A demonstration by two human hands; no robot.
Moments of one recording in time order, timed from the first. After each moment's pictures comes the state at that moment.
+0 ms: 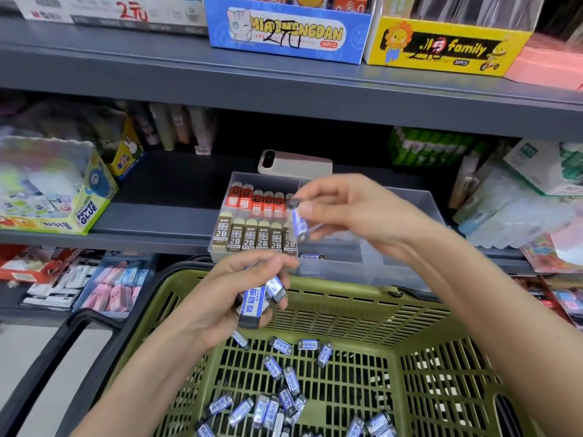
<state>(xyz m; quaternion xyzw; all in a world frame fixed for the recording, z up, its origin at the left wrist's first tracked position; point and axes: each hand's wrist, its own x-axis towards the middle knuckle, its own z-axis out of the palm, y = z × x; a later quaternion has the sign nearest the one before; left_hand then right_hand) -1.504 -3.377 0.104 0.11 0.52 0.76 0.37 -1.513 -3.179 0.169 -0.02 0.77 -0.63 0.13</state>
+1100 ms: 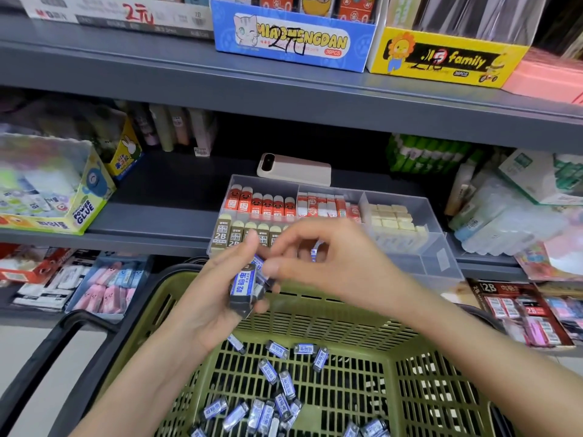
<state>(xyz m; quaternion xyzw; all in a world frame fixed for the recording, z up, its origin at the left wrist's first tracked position) -1.504 -3.374 0.108 0.01 0.49 0.81 0.31 -1.474 -3.215 0.163 -0.11 0.88 -0.45 0.01</state>
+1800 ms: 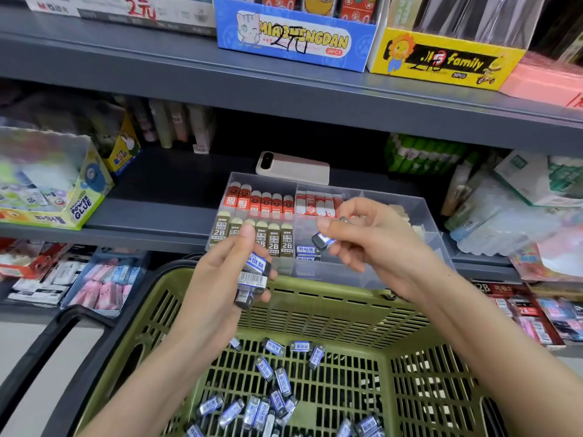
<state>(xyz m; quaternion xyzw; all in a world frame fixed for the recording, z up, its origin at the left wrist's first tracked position) -1.489 -3.367 0.113 -0.02 0.56 0.81 0.18 -1.480 -3.176 0.158 0.11 0.73 -0.67 0.04</state>
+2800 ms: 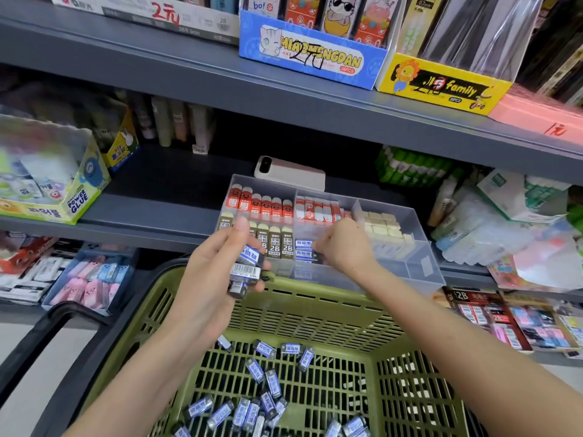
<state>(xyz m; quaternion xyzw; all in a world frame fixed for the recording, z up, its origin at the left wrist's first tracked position) -1.498 -3.378 0.117 -0.01 0.52 0.83 0.18 -1.530 -3.181 0.103 0.17 0.98 -0.10 0.01</state>
